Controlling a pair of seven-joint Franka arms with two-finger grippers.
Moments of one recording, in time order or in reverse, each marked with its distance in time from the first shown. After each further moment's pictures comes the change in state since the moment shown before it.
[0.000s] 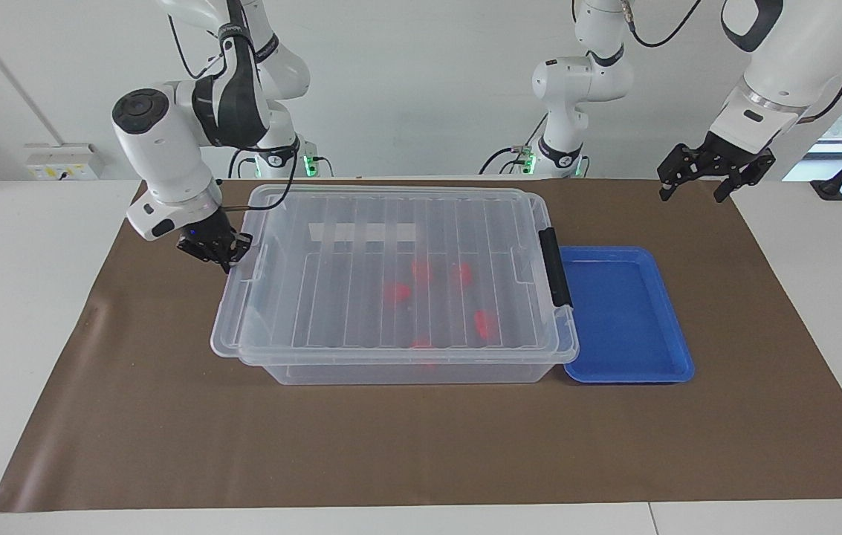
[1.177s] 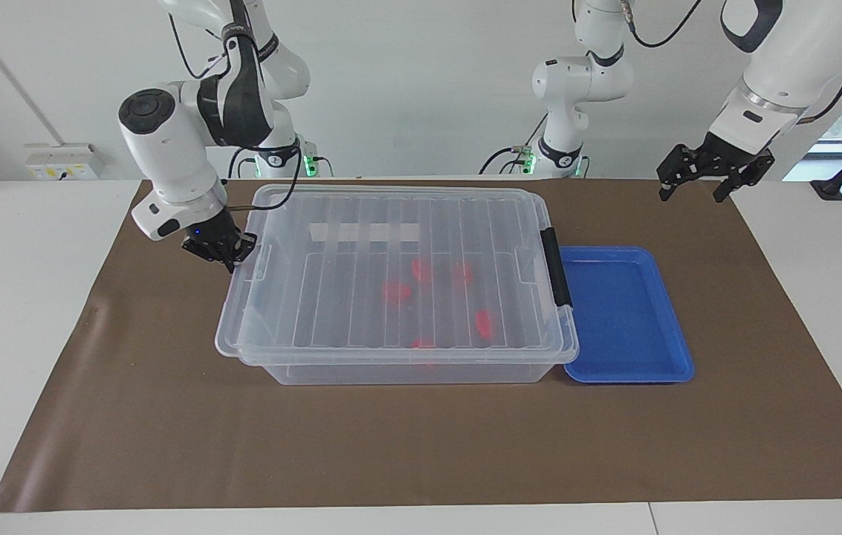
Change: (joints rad) left arm 0.000 0.000 0.000 -0.002 0.000 -0.001 0.000; right arm 0.006 0.000 0.000 -0.001 0.000 0.000 0.004
